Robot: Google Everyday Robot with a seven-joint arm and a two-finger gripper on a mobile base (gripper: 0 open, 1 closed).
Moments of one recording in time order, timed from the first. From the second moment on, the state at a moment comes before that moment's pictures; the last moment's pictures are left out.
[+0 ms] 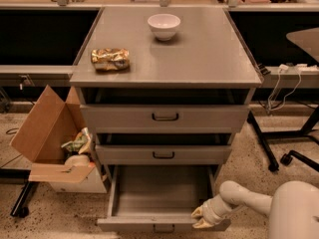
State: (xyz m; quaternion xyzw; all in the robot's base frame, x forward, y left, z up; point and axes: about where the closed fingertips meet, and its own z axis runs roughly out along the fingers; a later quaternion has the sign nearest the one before) arm 0.453 -0.186 0.182 -0.73 0.62 0.22 0.17
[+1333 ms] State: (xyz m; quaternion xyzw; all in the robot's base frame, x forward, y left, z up) arm 0.453 -0.186 0.183 -0.73 0.62 0.22 0.17
